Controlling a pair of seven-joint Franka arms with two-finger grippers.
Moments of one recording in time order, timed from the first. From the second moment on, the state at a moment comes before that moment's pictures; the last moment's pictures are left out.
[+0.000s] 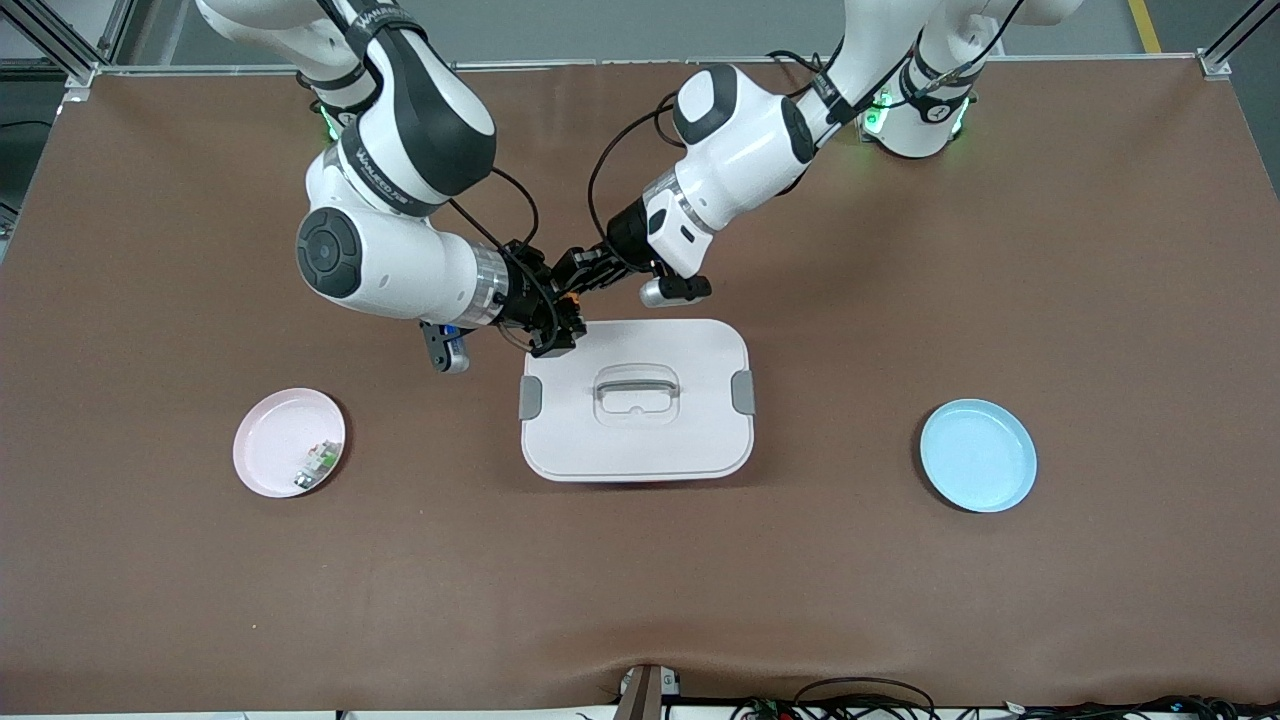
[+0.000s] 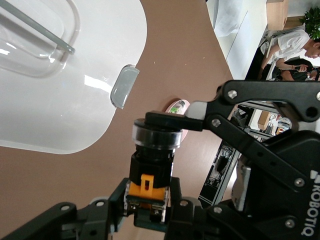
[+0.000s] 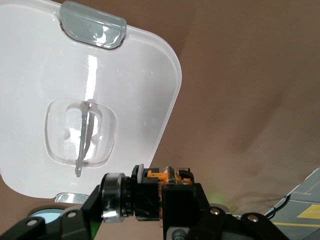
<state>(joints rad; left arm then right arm) -0.34 0.45 -0.66 -1.82 -0.92 3.02 -0.49 0.49 0.38 0.03 -1.53 0.53 1.86 1.61</state>
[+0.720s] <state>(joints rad) -0.33 0.43 -0.66 -1.84 -0.92 3.03 -0.49 0.49 0.38 0.01 -1.52 0.44 1.86 1.53</state>
